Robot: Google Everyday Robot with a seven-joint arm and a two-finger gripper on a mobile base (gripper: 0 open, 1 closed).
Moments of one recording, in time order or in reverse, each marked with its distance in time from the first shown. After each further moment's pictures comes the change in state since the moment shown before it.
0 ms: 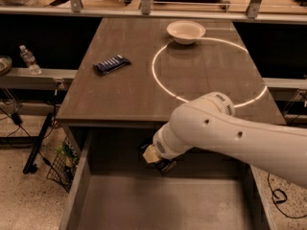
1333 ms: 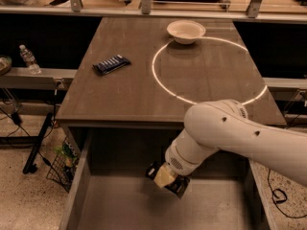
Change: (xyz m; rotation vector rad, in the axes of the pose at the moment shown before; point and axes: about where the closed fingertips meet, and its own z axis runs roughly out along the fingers) arm 0.066 0.022 -0.007 -0.187 0.172 -0.135
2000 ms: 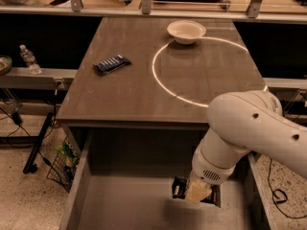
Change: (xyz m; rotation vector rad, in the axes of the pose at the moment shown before) arm 0.076 0.004 -0.058 -0.034 0.195 -0.329
